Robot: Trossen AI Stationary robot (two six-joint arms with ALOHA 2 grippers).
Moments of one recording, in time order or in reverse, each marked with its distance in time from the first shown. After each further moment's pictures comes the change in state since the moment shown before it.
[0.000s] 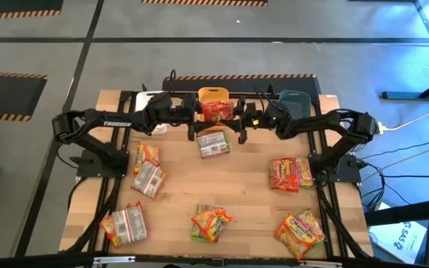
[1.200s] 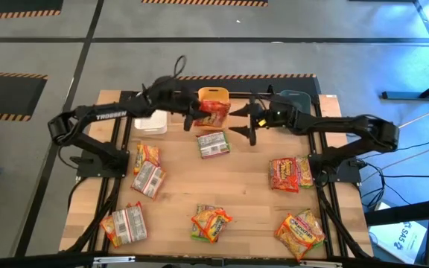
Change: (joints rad) left arm 0.132 -0.037 0.231 -0.637 0.100 0.127; right arm -0.020 -0.278 0.000 -0.673 0.006 -0.146
